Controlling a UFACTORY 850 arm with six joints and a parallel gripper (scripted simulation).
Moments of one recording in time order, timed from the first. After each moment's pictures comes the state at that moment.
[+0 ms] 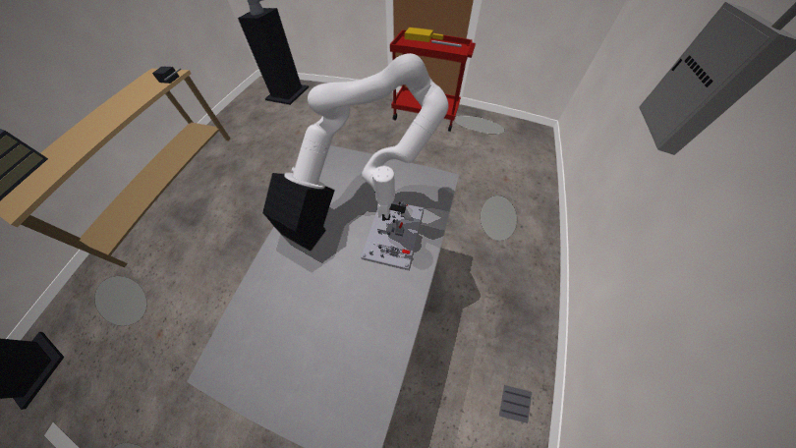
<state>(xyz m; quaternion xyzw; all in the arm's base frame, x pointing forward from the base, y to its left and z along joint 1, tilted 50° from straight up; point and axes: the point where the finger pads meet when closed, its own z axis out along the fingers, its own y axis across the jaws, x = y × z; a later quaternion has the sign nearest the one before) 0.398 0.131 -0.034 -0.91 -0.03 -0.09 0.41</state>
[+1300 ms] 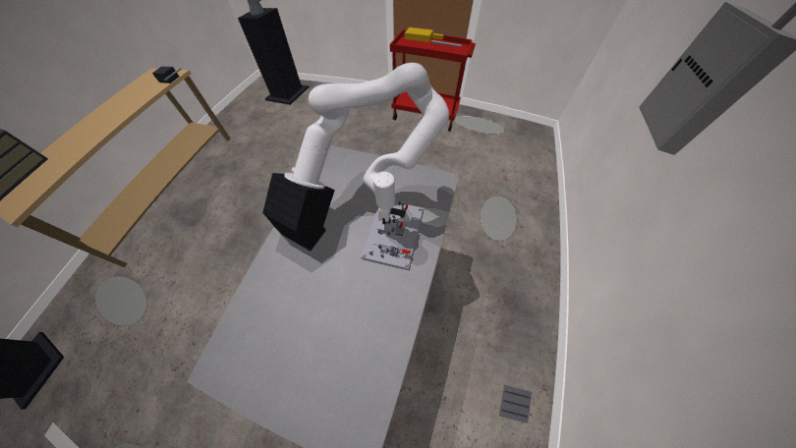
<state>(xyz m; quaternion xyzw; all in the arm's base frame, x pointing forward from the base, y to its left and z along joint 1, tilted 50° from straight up) 0.403 0.156 -0.055 -0.91 -0.03 -0.09 0.41</state>
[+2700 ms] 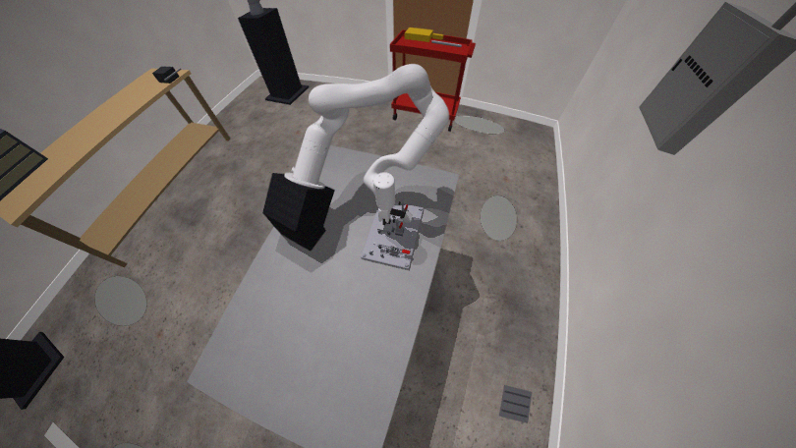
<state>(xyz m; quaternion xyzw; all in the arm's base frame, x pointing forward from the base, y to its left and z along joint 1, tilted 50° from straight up) 0.404 0.159 -0.058 -0.91 -0.03 -0.09 0.41</state>
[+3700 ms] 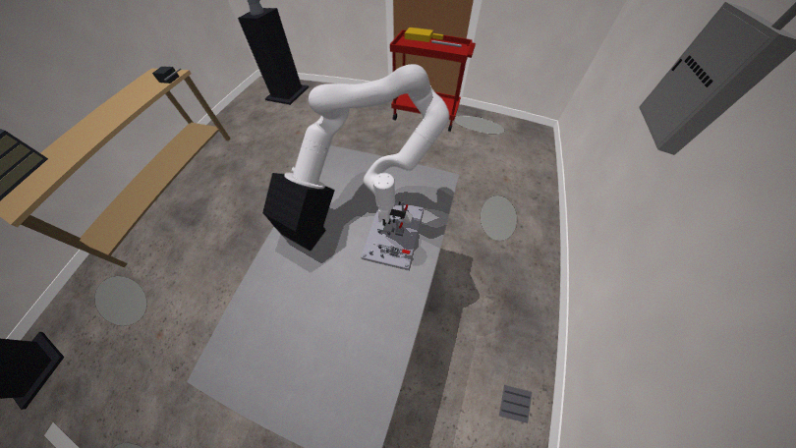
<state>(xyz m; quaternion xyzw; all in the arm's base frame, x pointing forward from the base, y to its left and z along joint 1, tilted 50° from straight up) 0.405 0.158 -0.060 -0.91 -0.03 -0.09 0.41</state>
